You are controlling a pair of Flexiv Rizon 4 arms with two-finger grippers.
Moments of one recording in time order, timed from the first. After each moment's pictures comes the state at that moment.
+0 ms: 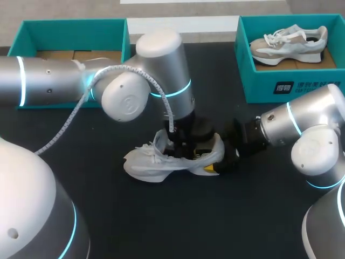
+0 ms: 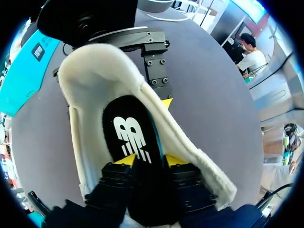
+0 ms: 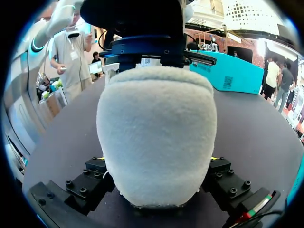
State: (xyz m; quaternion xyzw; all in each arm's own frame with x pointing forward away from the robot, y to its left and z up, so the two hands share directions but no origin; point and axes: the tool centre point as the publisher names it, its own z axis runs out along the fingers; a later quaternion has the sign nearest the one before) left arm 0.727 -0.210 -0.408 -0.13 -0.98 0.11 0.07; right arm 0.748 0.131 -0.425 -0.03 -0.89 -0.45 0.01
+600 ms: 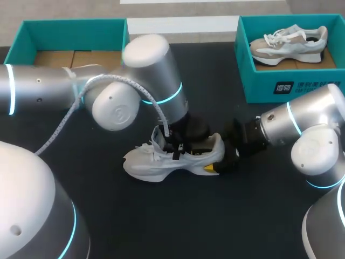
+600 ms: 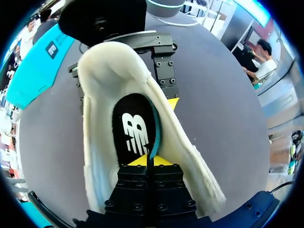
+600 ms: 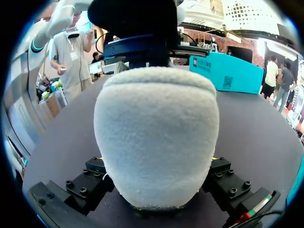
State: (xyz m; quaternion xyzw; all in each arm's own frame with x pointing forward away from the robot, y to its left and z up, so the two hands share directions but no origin) left arm 0.733 -0.207 -0.401 -0.09 -0.98 0.15 0.03; right arm 0.748 0.131 -0.424 -0.03 -0.89 -0.45 0.01
